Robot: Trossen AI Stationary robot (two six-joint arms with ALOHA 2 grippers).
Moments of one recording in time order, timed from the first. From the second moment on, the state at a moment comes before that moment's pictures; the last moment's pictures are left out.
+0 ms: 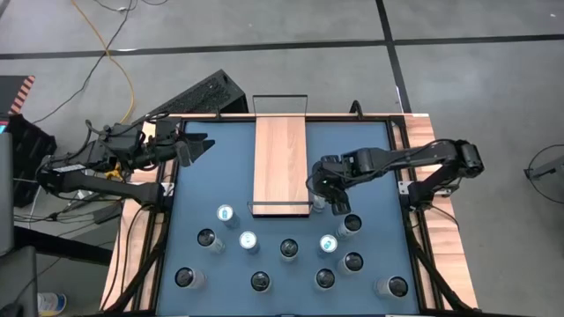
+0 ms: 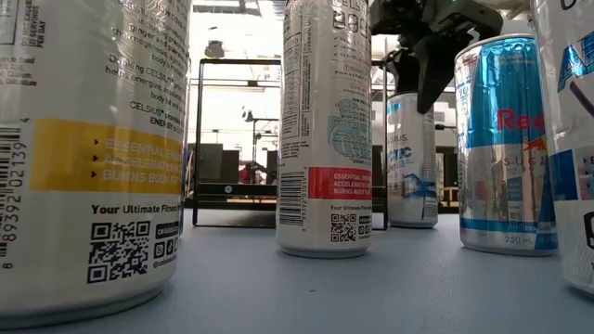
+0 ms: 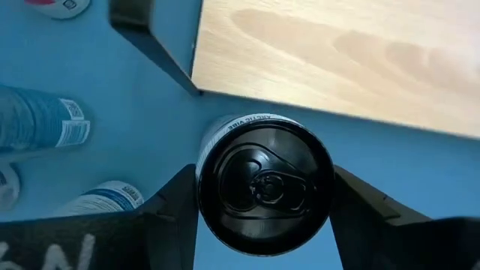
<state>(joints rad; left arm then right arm) 0.03 0.69 1.04 -0.47 -0.43 -0.77 0.03 1.52 1.29 -0.99 0.08 -0.14</state>
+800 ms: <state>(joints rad) 0.03 0.69 1.04 -0.46 -0.43 -0.81 -0.25 1.58 1.69 -1.14 0.19 0.12</state>
